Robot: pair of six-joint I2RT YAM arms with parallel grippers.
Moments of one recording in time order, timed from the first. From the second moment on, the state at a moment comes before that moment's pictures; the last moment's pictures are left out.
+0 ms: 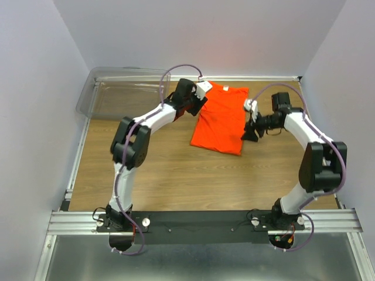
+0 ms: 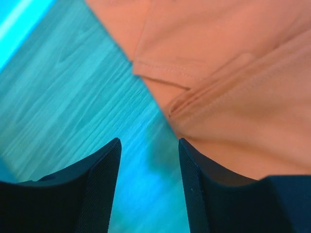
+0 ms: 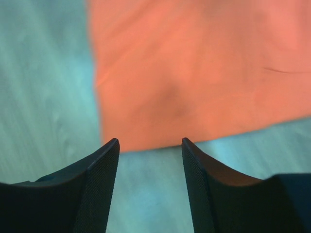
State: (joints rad) left arm -0.50 2.23 1.74 -0.12 0.13 0.33; right arm 0.01 1.69 1.22 -0.66 -0.81 -0.89
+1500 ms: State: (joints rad) left arm -0.68 1.74 0.96 0.03 0.39 1.29; right arm 0.30 1.61 0.86 -0.39 -0.41 -1.07
